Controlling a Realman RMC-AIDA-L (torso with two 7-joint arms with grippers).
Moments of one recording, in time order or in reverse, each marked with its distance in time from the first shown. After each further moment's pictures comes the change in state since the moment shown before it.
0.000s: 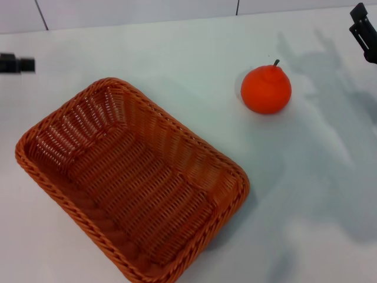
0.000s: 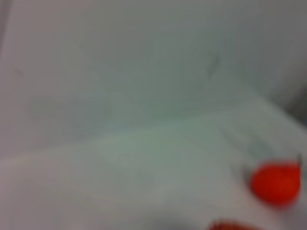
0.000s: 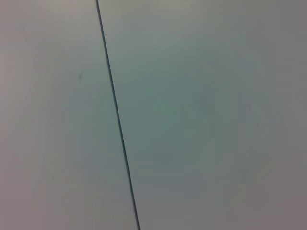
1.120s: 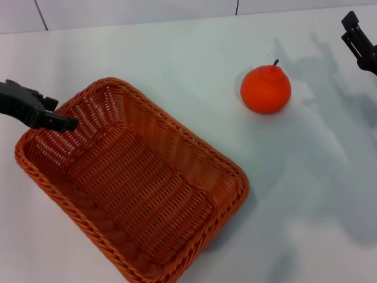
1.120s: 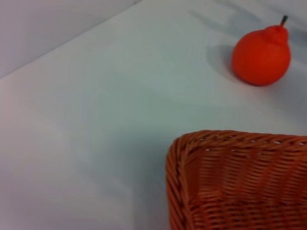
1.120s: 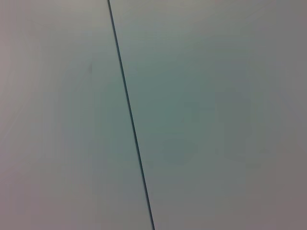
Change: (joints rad) left arm -0.024 -0.169 0.192 0.232 0.267 0.008 0.010; right arm -0.011 -0.003 -0.045 0.003 0.000 -0.002 0.015
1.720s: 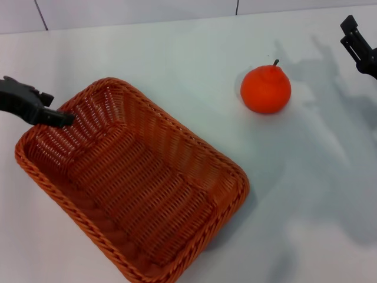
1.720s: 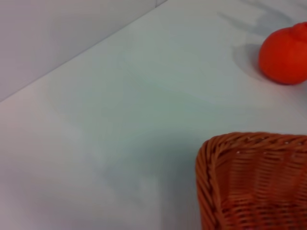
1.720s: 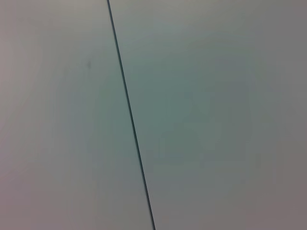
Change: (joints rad) left arm 0.004 -0.014 0.014 -0.003 0.033 -0.080 0.012; right arm -0.001 0.000 -0.003 0.012 -0.002 -0.002 0.000
